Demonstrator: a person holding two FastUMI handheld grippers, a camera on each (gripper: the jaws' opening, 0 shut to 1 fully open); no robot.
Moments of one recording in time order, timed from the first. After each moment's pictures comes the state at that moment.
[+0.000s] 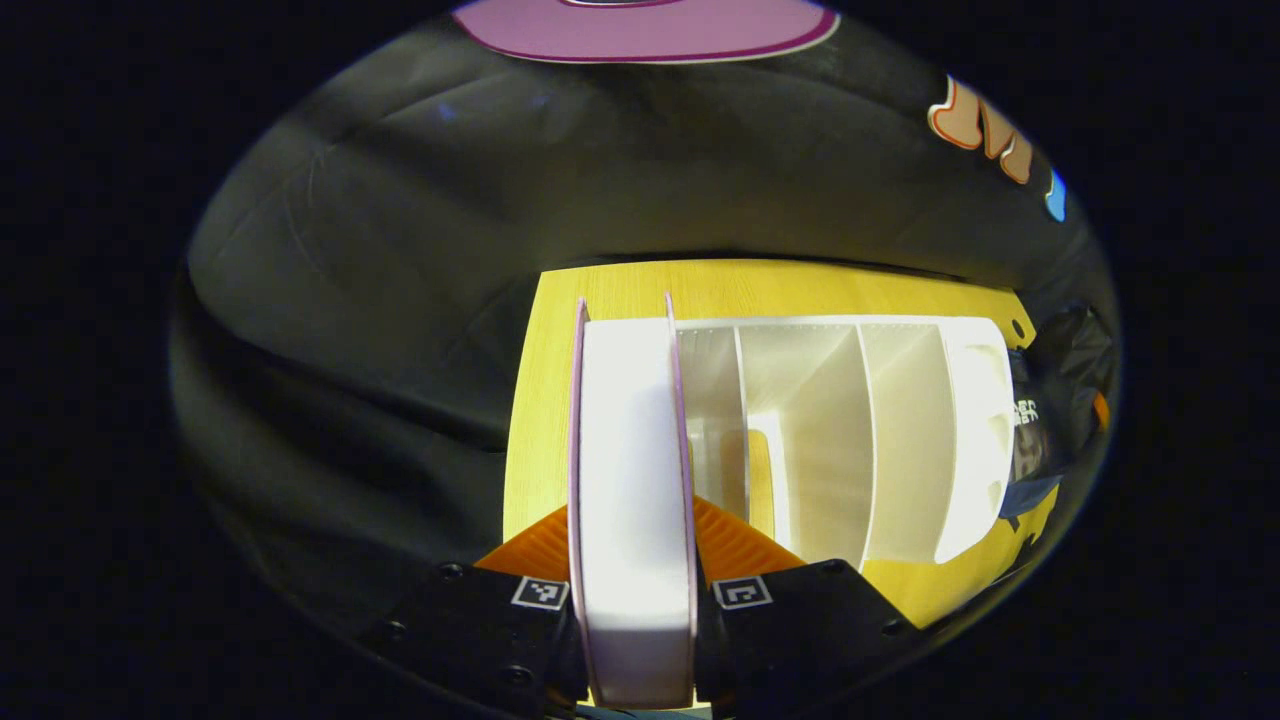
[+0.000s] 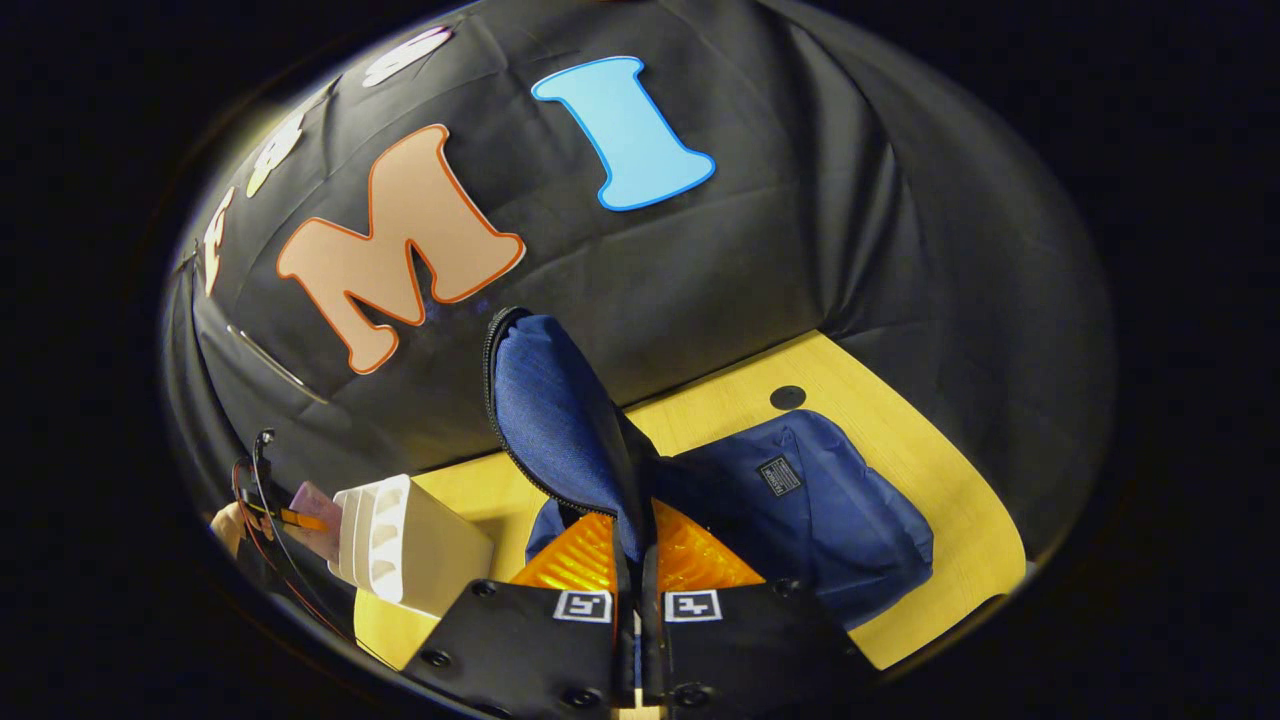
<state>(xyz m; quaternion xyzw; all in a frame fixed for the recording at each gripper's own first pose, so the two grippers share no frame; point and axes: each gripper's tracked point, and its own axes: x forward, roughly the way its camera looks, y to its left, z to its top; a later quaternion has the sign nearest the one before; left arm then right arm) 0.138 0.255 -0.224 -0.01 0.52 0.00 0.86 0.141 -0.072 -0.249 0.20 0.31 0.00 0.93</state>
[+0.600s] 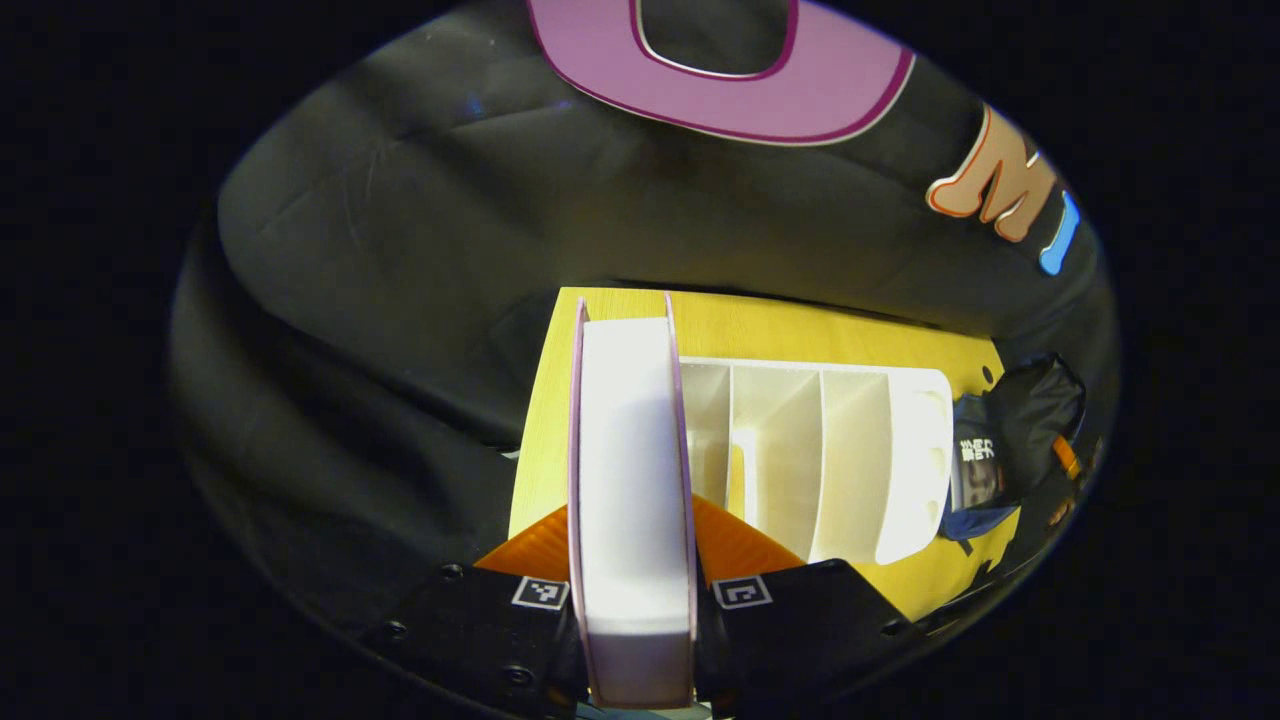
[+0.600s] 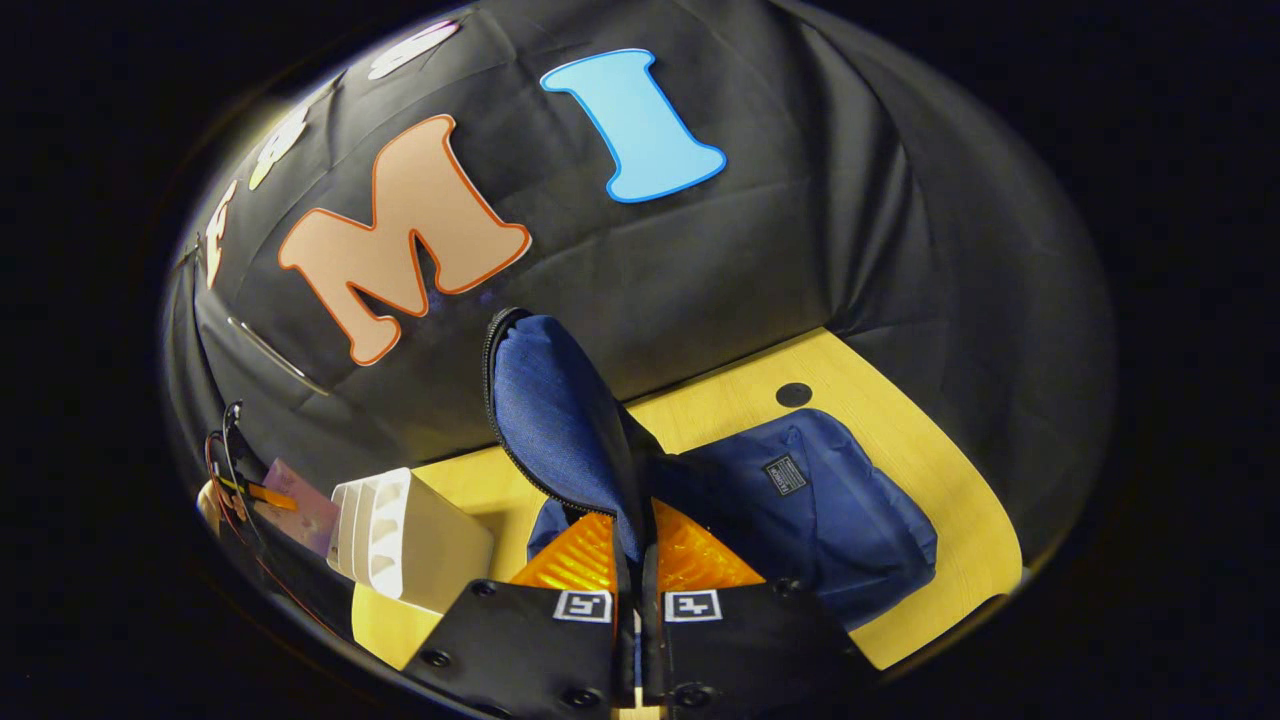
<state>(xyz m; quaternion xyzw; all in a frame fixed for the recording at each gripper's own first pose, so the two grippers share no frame) 0.125 0.267 -0.156 -0.07 0.49 0.01 0.87 0.144 -0.066 -0.250 0.19 0.32 0.01 0.93</state>
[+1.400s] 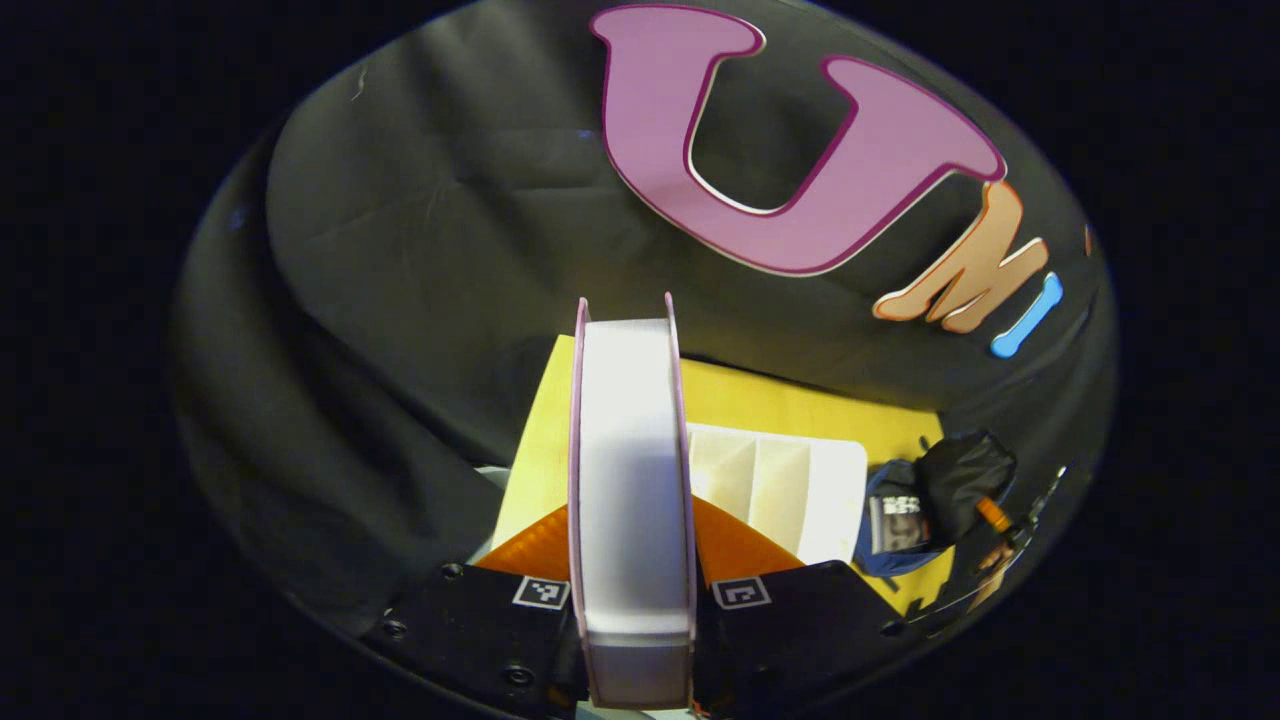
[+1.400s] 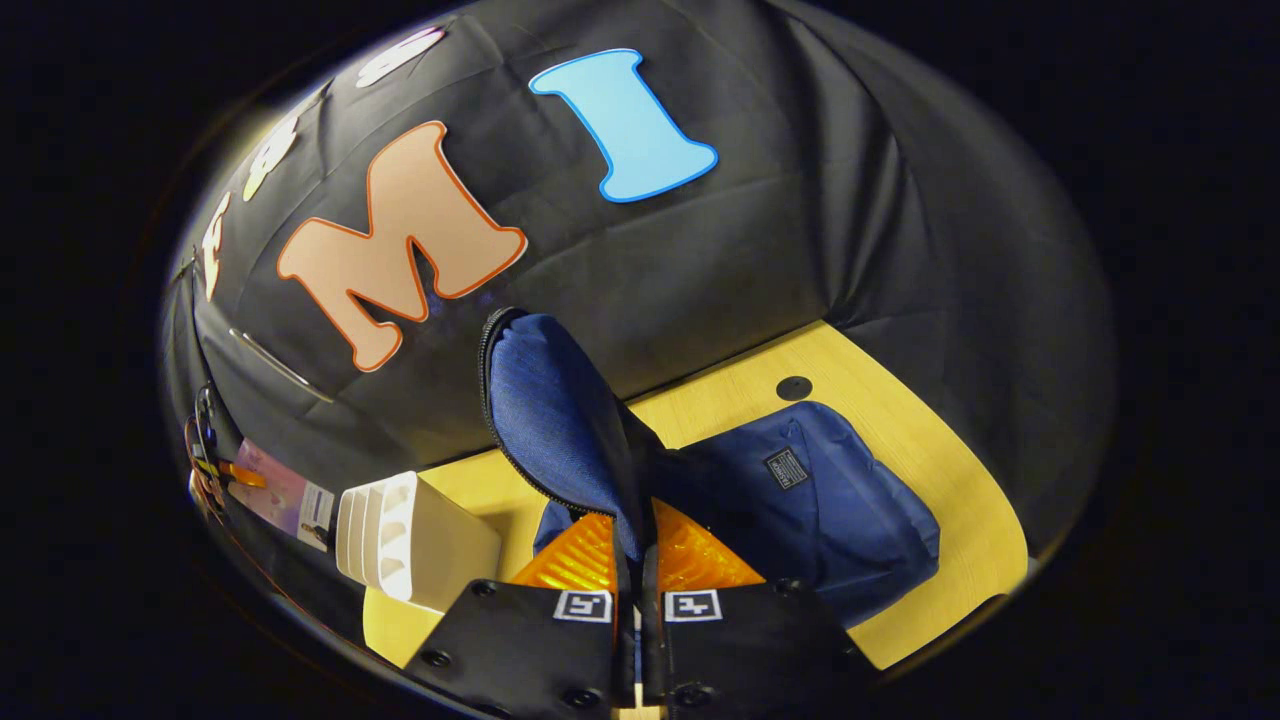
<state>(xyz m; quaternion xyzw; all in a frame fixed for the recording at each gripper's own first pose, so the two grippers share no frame) 0.124 0.267 -0.057 -0.17 0.42 -0.02 0.89 0.141 -0.068 -0.251 0.20 0.32 0.01 0.92</state>
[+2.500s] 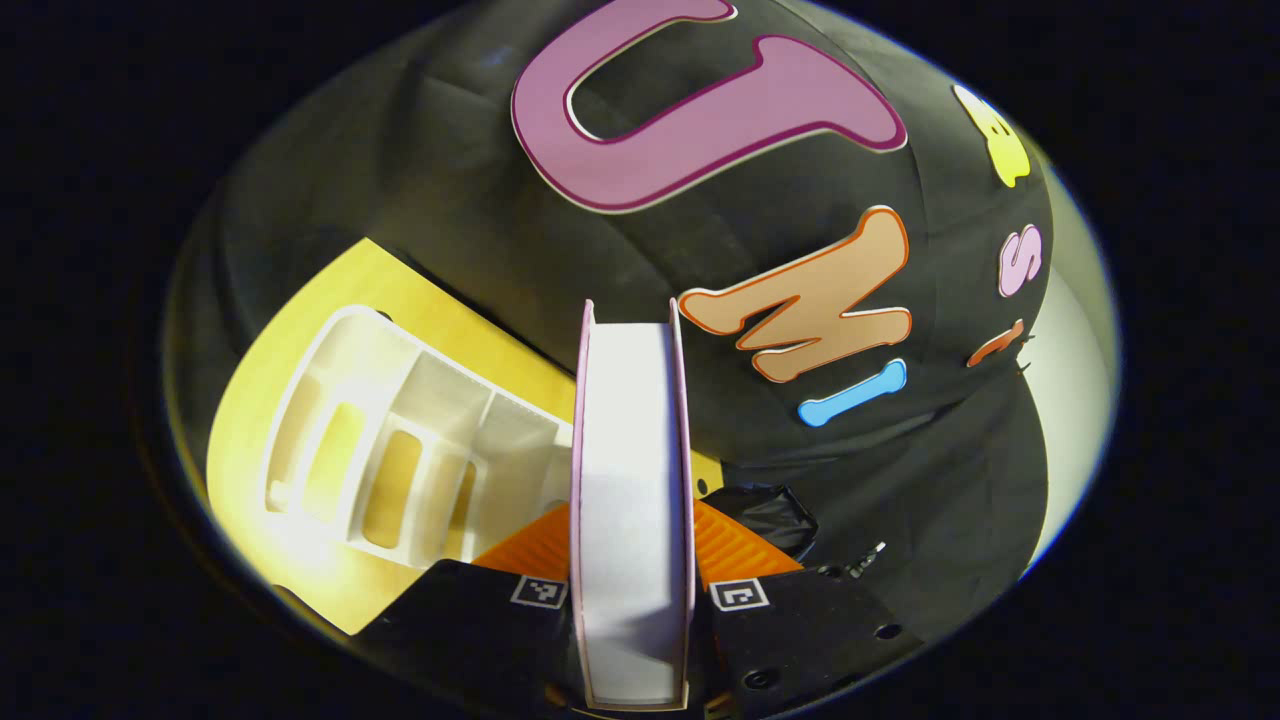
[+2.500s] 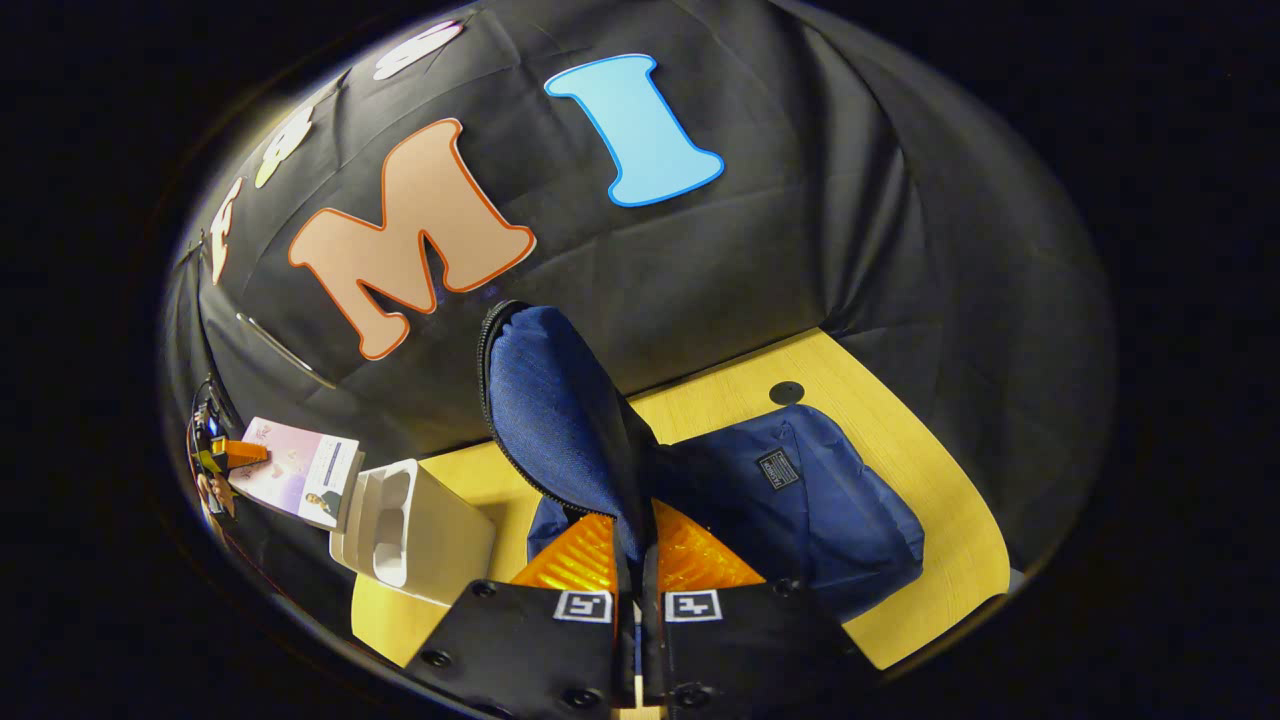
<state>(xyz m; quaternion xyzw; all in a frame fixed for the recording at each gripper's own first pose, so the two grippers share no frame) 0.127 0.062 -0.042 -0.43 0.35 -0.18 0.81 0.127 -0.074 -0.242 0.18 0.32 0.02 0.93</state>
